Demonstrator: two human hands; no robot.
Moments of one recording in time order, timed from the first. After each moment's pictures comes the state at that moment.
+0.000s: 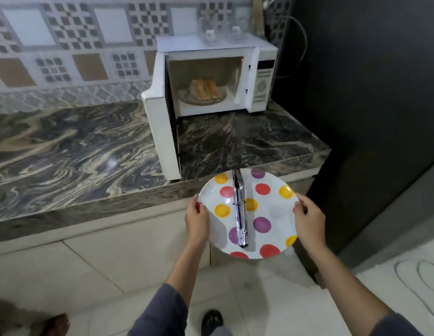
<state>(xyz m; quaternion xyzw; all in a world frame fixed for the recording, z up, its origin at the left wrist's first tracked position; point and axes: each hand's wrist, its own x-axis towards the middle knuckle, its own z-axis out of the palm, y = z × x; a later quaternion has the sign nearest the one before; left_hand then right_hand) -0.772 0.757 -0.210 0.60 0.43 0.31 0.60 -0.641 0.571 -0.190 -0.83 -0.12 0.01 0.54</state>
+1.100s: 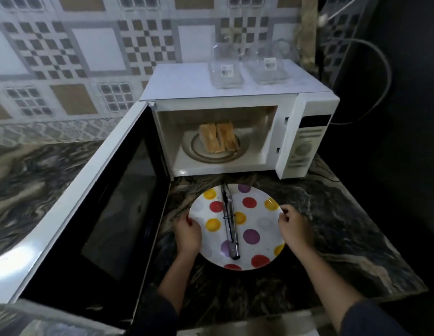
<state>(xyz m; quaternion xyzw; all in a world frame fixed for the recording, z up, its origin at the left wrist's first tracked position) -0.512 0.989 -0.201 0.60 0.55 0.31 0.49 -0.329 0.851 -0.206 -0.91 -0.21 0.10 0.33</state>
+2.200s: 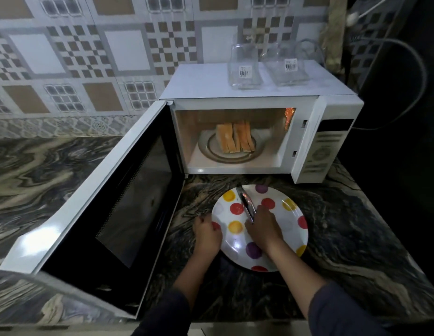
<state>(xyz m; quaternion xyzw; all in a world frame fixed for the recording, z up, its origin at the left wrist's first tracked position) -0.504 0.978 -0.221 0.72 0.53 0.21 0.40 -0.370 0.912 -0.211 -0.88 -0.36 0.21 0.23</state>
